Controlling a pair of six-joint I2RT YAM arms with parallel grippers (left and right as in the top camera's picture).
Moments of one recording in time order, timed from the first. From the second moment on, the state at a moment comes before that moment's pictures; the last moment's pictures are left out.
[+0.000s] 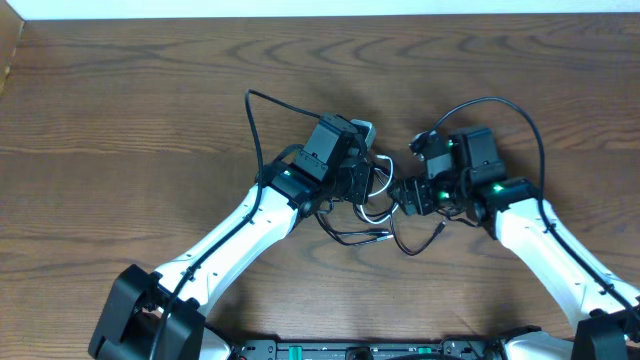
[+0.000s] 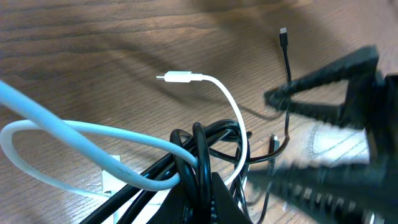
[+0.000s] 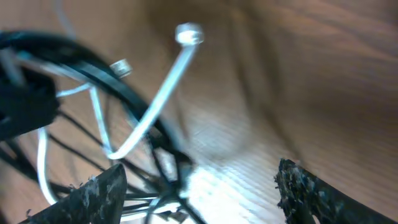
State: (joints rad) left arm -0.62 1.56 1.05 -0.39 0.29 -0.36; right arm 0.27 1.43 0.82 -0.40 -0.41 0.06
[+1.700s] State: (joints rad) left arm -0.62 1.56 1.05 -0.29 0.42 -0.33; right arm 0.18 1.43 0.80 -0.46 -0.49 0.08
